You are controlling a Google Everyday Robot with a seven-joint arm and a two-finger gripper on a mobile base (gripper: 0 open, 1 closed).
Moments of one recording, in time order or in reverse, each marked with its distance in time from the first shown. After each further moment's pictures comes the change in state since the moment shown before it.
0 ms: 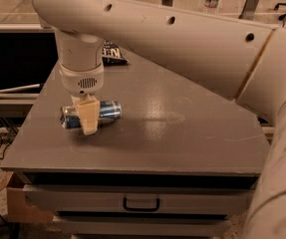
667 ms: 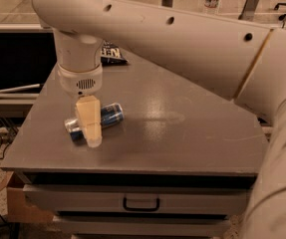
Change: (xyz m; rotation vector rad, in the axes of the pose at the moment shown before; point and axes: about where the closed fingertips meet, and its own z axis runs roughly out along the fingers) arm -0.005 0.001 0.002 -0.010 -0.021 -0.003
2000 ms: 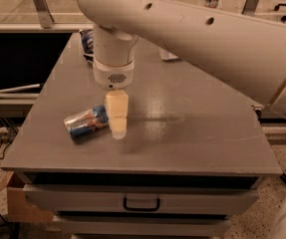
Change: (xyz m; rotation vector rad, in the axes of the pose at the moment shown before) arm 0.072 0.004 -0.010 0.038 0.018 0.174
